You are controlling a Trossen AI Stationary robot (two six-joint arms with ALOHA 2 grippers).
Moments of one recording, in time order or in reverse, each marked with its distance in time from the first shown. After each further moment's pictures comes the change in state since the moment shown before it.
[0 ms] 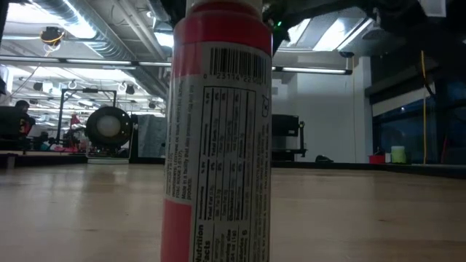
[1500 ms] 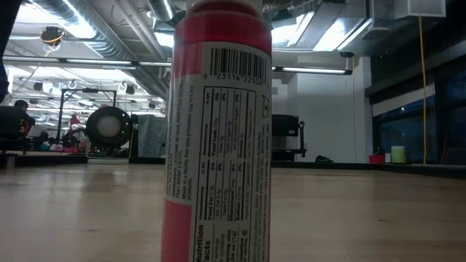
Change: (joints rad) left arm -0.540 0.124 0.001 -0.116 0.100 -0.149; right arm 0.497 -1.244 -1.093 0.590 0.297 0.302
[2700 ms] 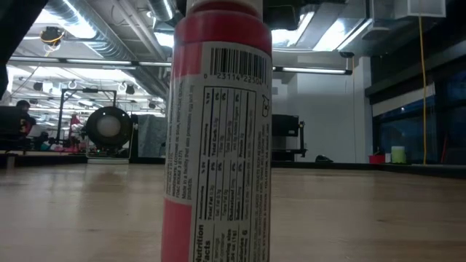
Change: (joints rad) left arm -0.258 0.391 0.000 0.140 -0.050 -0.085; right arm 0.023 -0.002 0.000 -0.099 -0.126 -0.172
